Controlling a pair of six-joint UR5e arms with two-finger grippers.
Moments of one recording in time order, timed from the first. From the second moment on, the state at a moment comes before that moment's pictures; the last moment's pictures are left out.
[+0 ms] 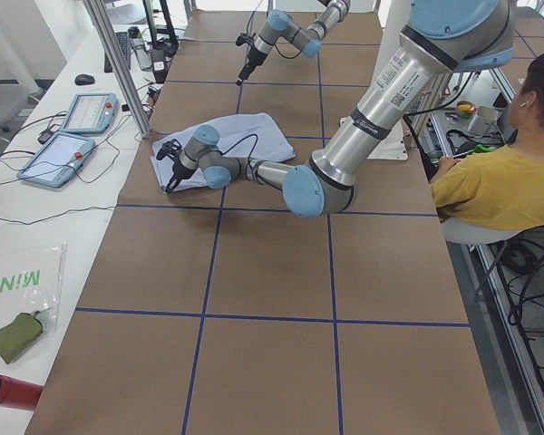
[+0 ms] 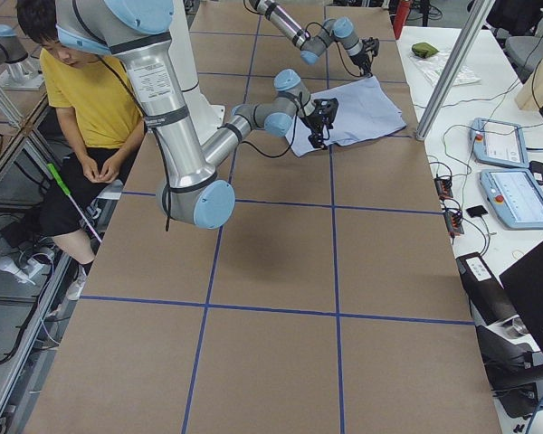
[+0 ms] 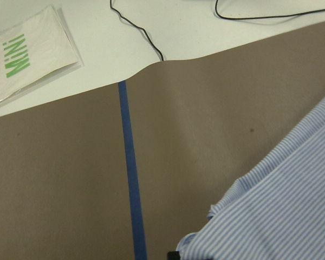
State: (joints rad) left arm -0.89 -2.34 -0.88 -2.40 -1.57 -0.72; right arm 0.60 -1.13 1.78 -1.20 1.49 1.49
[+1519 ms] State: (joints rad) left arm -0.89 -2.10 -1.18 -2.52 -1.73 -0.76; right arm 0.36 -0.85 1.53 -1.49 1.35 2.04
